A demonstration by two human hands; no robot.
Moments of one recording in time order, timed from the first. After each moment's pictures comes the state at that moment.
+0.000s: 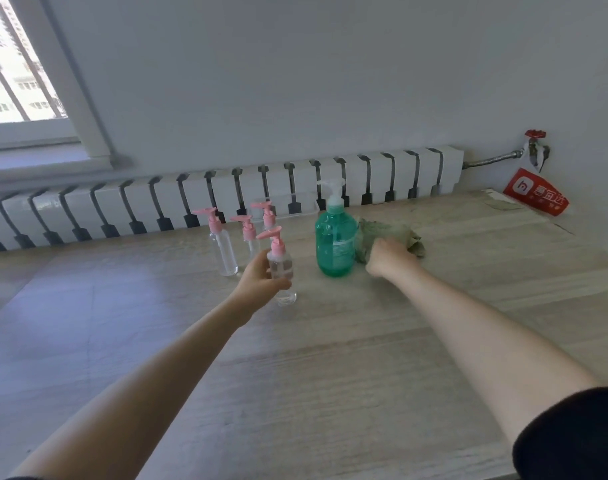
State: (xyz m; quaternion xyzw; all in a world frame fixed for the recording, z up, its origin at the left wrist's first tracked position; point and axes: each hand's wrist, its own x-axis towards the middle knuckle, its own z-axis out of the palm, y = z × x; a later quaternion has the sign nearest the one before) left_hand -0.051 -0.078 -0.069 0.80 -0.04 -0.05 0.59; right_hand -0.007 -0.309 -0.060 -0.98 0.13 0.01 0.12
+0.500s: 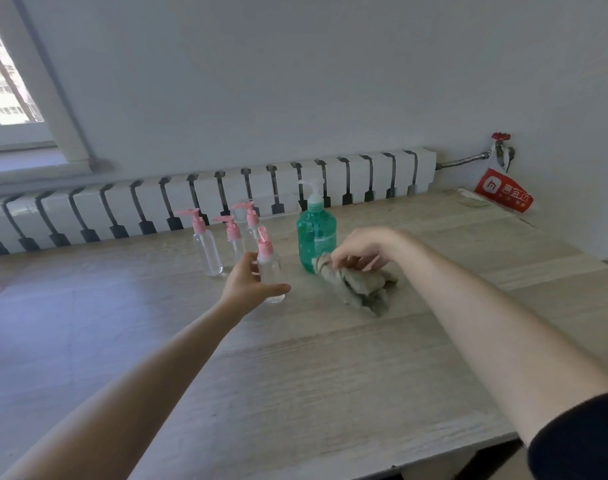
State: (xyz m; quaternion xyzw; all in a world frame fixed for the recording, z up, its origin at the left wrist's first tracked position) left_hand -0.059 -0.088 -0.077 0.85 -0.01 0.02 0.53; right_hand -0.042 -0.309 0.002 -0.93 0.07 0.23 0.29
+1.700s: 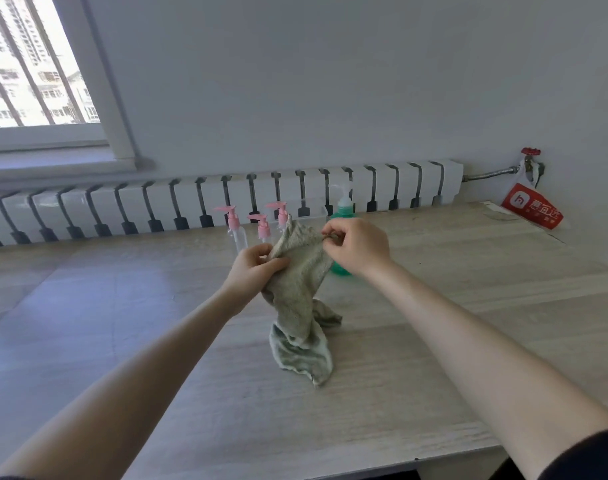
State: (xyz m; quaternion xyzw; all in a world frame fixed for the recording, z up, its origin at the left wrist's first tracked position) left_hand -0.086 -0.051 -0.044 0.79 -0.06 0.03 0.60; right_hand -0.069 -0.251 -0.016 -0.93 -0.14 -0.22 0.26
